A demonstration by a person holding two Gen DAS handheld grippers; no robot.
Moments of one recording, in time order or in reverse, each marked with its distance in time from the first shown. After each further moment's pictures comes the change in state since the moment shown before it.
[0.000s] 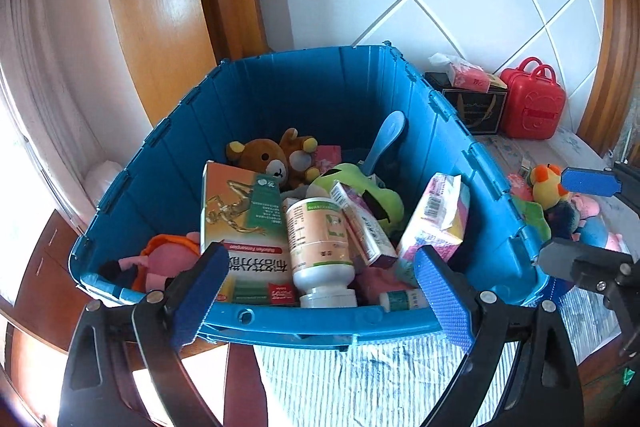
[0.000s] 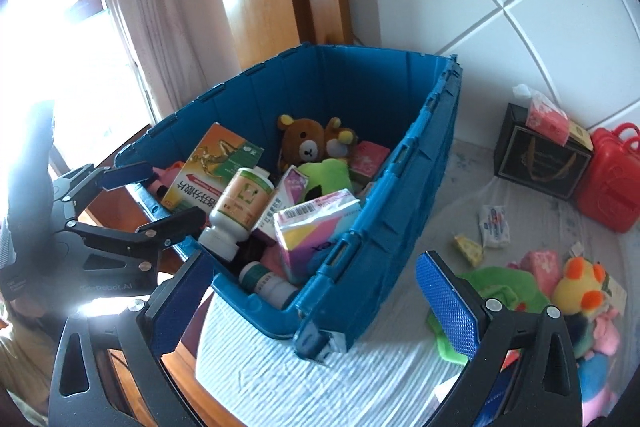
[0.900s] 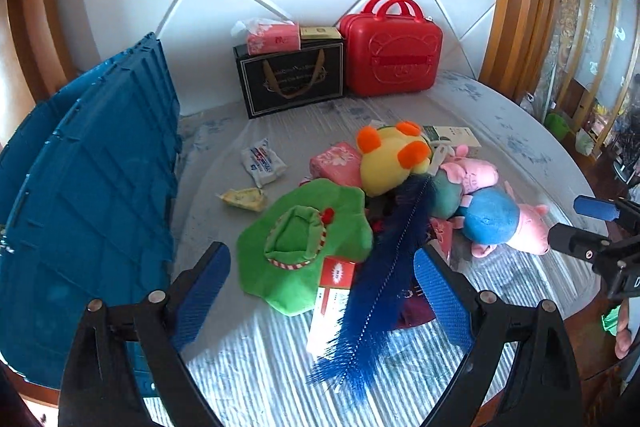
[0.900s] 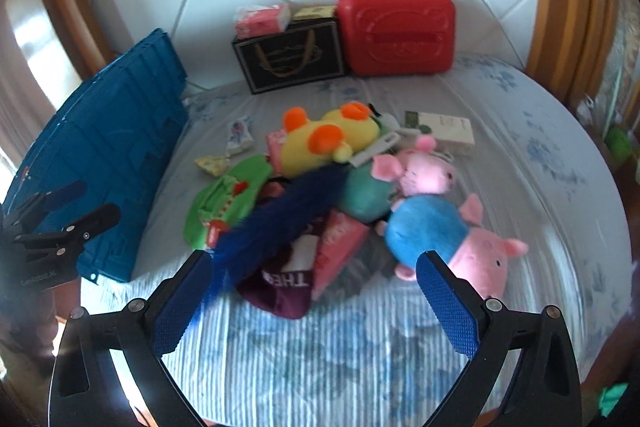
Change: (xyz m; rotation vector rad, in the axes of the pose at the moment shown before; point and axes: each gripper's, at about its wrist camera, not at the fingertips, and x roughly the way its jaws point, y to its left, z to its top) left arm 0.069 -0.332 -0.010 0.186 0.078 -0.270; right arm -0.124 -0.314 -0.191 0.480 0.072 -0.360
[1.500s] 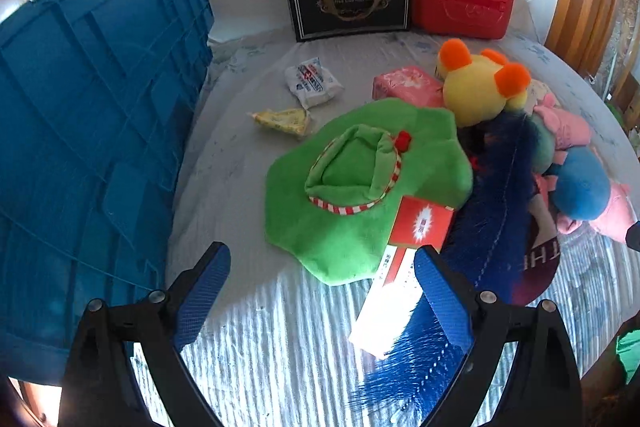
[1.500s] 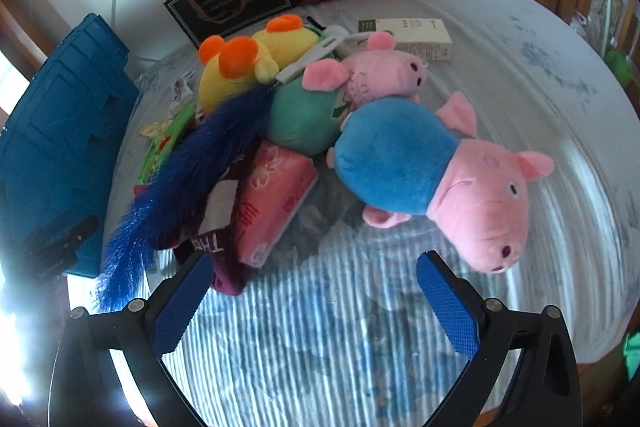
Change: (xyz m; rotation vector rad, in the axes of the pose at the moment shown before) left arm 0.101 0.039 -0.062 -0.091 0.171 0.143; right arm 0.084 -0.060 -0.041 0.149 0.176 0.021
